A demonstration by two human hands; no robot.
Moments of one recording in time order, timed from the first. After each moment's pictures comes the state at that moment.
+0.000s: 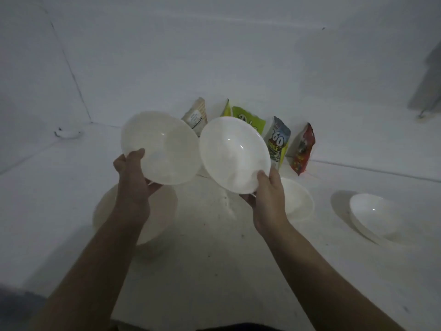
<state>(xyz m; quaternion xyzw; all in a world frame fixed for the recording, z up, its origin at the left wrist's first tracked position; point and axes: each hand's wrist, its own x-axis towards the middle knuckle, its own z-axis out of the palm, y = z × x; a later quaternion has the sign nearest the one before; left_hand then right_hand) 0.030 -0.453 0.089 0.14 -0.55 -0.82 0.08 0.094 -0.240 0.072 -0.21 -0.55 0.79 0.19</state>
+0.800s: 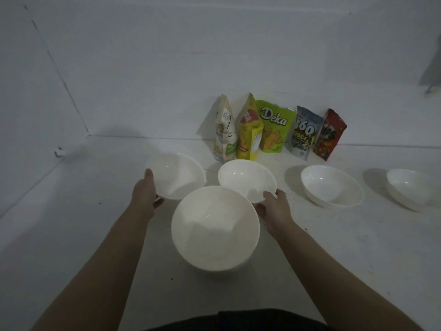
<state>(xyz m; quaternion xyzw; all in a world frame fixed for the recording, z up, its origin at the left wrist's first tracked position) -0.140 -0.587 0.000 0.17 -0.67 -0.72 -0.10 0.015 -0.347 -0.014 -0.36 -0.47 0.77 0.21</state>
